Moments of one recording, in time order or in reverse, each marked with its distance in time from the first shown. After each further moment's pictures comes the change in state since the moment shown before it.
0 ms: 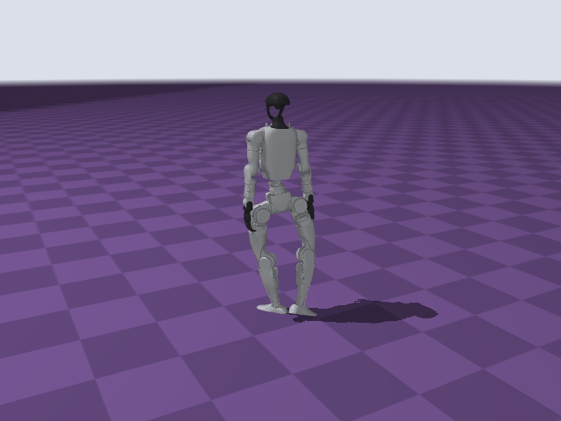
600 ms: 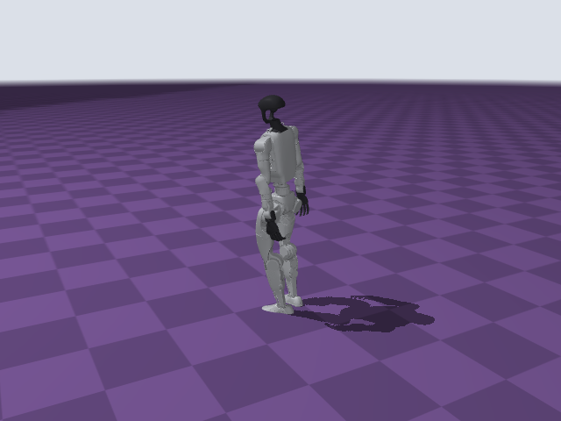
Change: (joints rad) left arm 0.031 0.106 0.099 0.152 0.062 0.099 -0.023; right arm -0.023 0.050 0.104 0.037 -0.047 -0.007 0.006; waist -0.081 -0.244 0.068; left_leg 0.002 -0.198 -0.453 -0.026 0.095 0.014; right_leg -0.356 0.204 1.061 -0.205 -0.139 0.156
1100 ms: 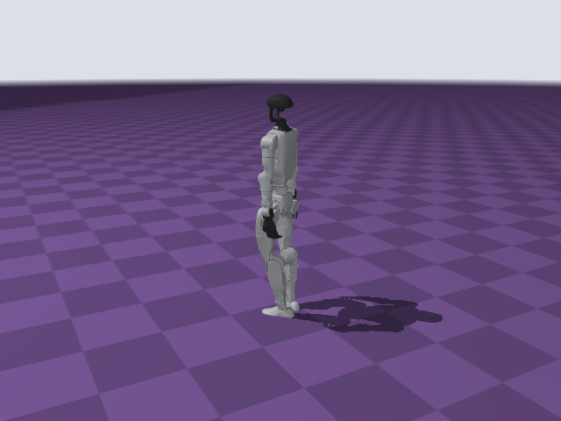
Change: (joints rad) left arm -0.010 -0.007 -0.044 -0.002 0.013 0.005 -0.063; right arm -0.026 0.022 0.045 0.039 -0.012 0.014 0.040; waist 0.041 0.038 -0.112; left_leg 0.050 -0.040 -0.061 -0.070 -0.009 0.028; right_leg 0.115 0.003 -0.128 -0.197 0.018 -0.007
